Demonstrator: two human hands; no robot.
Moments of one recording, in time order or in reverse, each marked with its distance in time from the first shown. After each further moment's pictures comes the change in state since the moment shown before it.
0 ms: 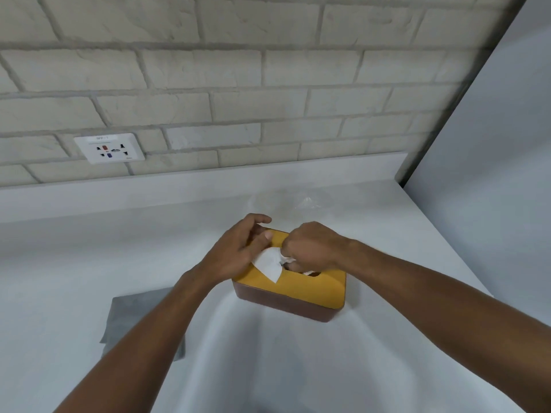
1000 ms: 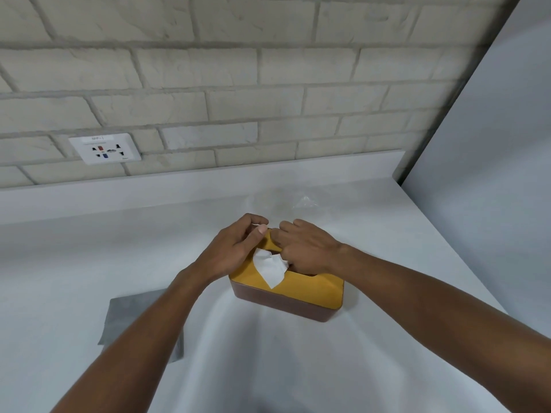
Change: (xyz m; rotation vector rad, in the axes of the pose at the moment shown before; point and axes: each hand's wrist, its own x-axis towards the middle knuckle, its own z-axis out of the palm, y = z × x) left_hand 0.003 0.001 -0.002 0.003 0.000 -0.057; right_hand 0.000 -0.008 0.004 -0.124 0.149 -0.055
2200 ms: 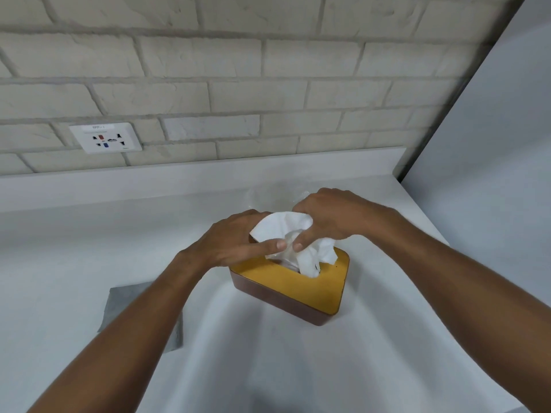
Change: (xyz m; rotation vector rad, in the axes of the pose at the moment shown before) left_hand -0.009 0.029 -0.017 0.285 -0.177 0.119; right_hand -0.021 0.029 -0.095 0.490 -0.316 0.432
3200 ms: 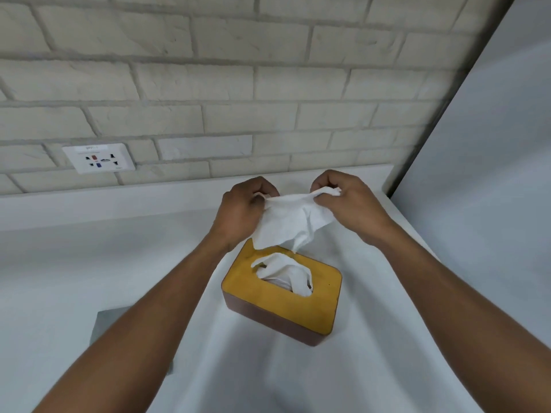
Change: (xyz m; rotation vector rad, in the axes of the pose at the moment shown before) left_hand 0.052 0.036 -0.020 -0.360 0.495 -0.010; right_hand -0.013 0.032 -0.006 0.856 0.660 0.209
